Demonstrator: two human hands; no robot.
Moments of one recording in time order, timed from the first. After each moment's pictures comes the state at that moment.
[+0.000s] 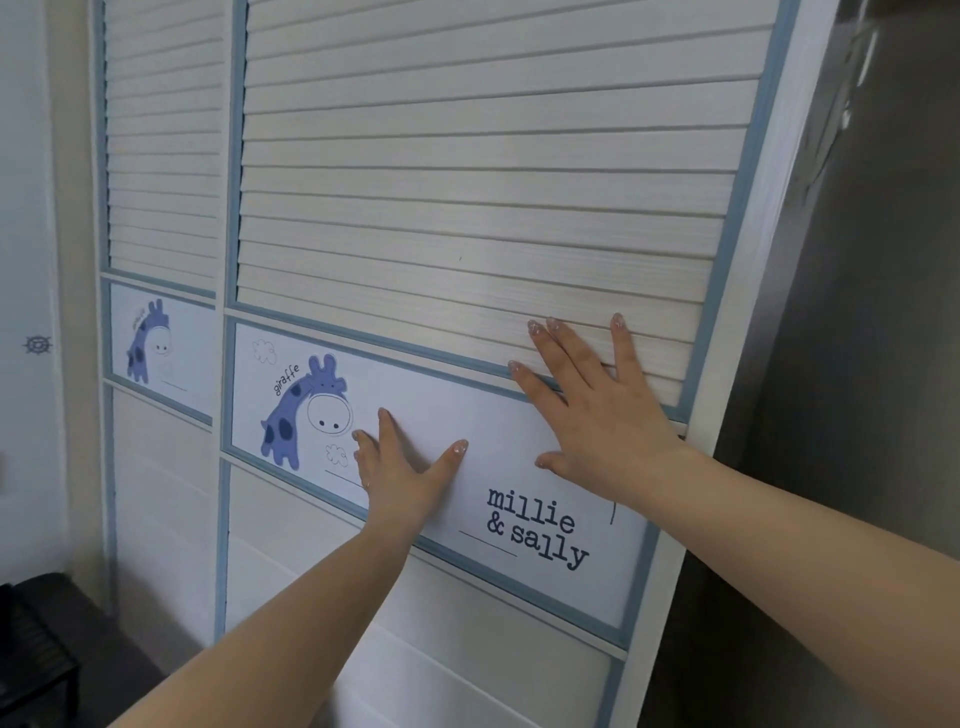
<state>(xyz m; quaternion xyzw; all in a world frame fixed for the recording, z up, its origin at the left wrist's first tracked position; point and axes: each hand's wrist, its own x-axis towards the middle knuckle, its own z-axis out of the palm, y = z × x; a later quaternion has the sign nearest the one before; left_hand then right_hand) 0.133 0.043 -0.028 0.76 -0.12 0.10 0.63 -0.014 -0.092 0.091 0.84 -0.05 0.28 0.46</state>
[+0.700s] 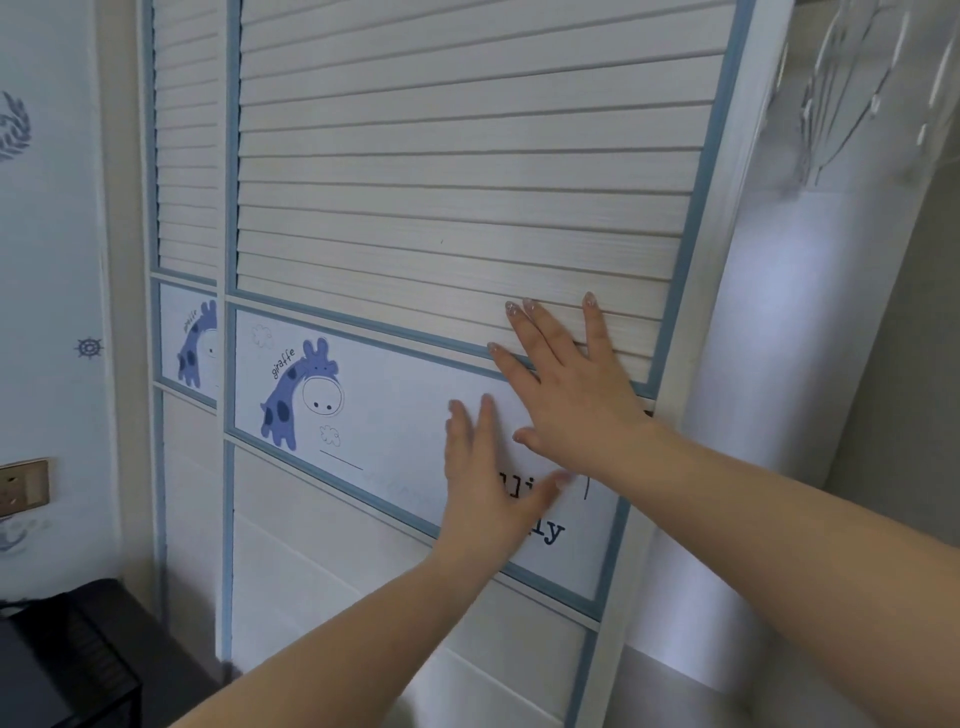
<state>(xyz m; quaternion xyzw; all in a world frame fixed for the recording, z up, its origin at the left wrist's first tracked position) 0.143 0.078 -0.021 0.74 -0.32 0.16 0.57 0.094 -0.005 0.095 0.85 -0.01 0.28 0.44</state>
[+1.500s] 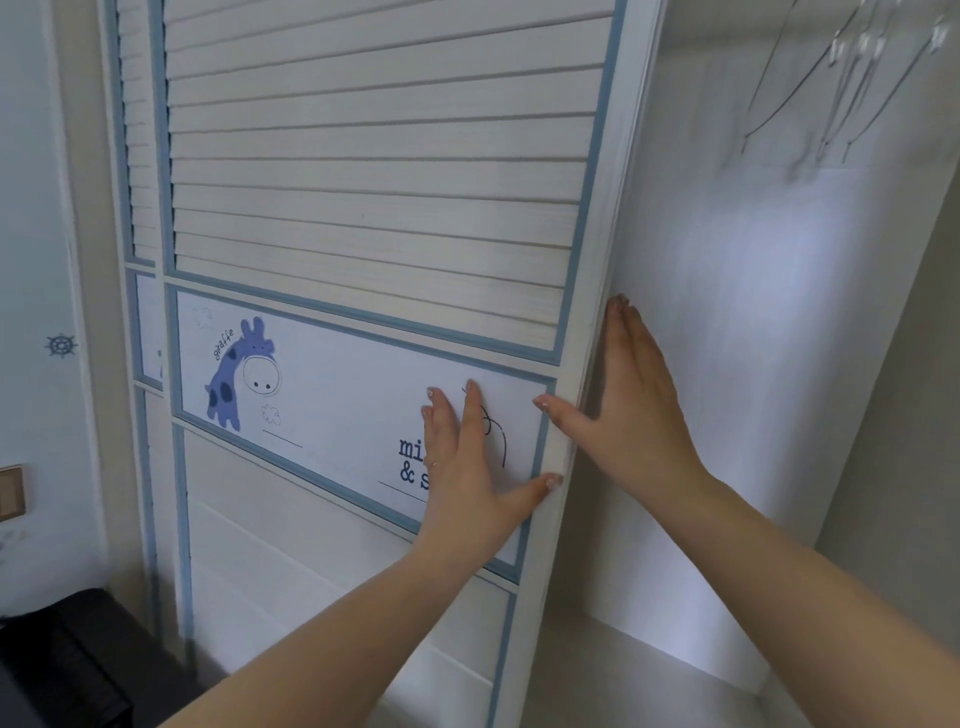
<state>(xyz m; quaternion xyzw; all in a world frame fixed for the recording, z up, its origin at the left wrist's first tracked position) 0.183 0.092 -0.023 0.79 -0.32 0.20 0.49 0.104 -0.030 0.066 0.89 -0.05 0.44 -0.08</state>
